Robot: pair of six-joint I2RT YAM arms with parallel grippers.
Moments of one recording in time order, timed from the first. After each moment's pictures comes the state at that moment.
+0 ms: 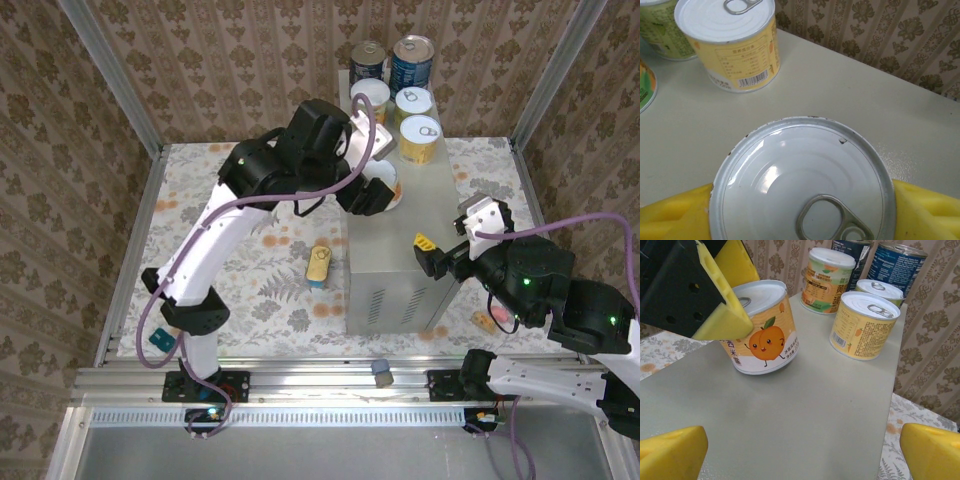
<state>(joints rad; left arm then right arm) -0.98 1.89 2.56 -1.27 0.16 0.04 1.03 0.74 1.34 -0.88 0.64 -0.04</state>
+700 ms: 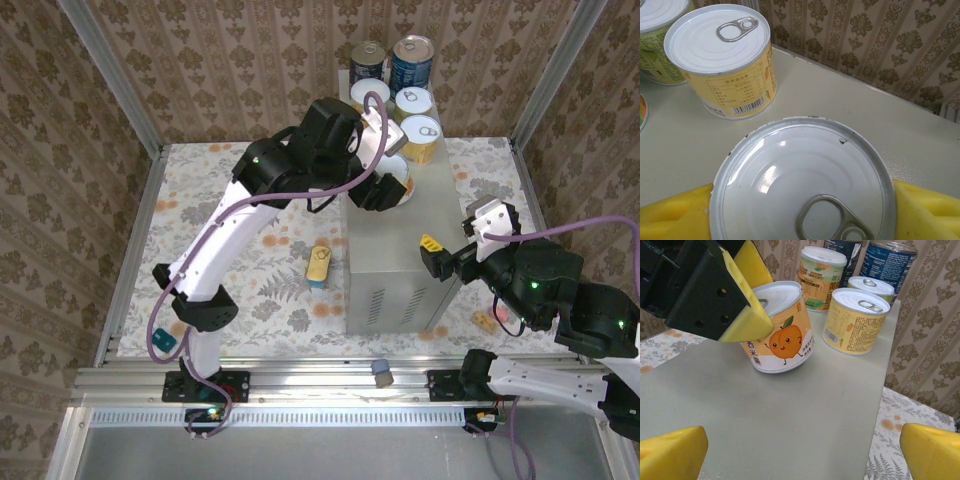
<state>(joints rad) -0.99 1.94 2.59 -1.21 0.16 0.04 1.03 0.71 1.34 -0.90 0.65 -0.02</state>
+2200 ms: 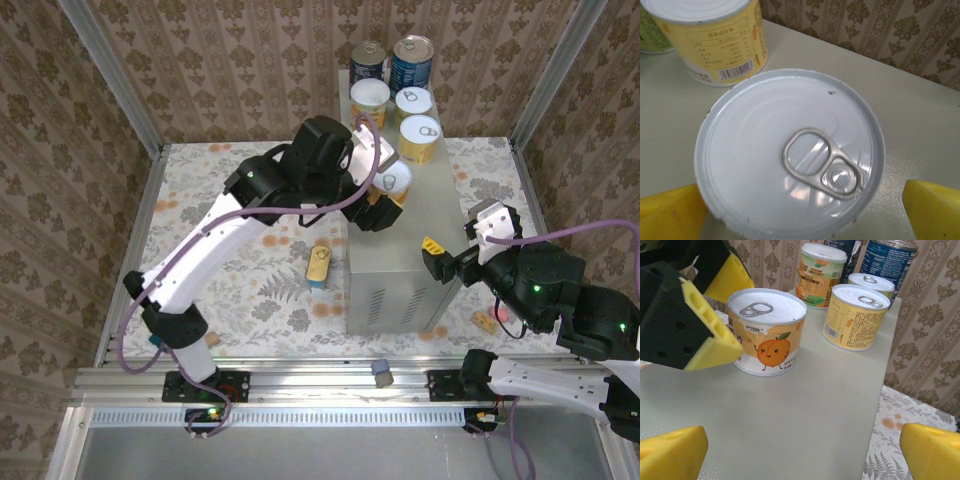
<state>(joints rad) -0.99 1.71 2.16 -1.00 0.16 0.04 1.03 0.69 1.32 -0.90 0.64 -0.02</state>
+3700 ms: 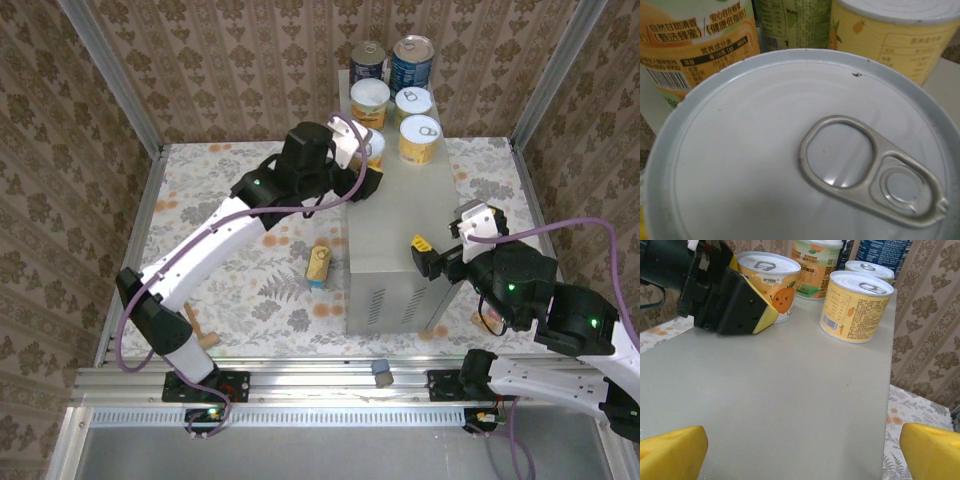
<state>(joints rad) -0.86 1.65 1.79 -0.53 0.01 -0.01 1.03 0.69 1.22 -0.81 0.70 0.00</state>
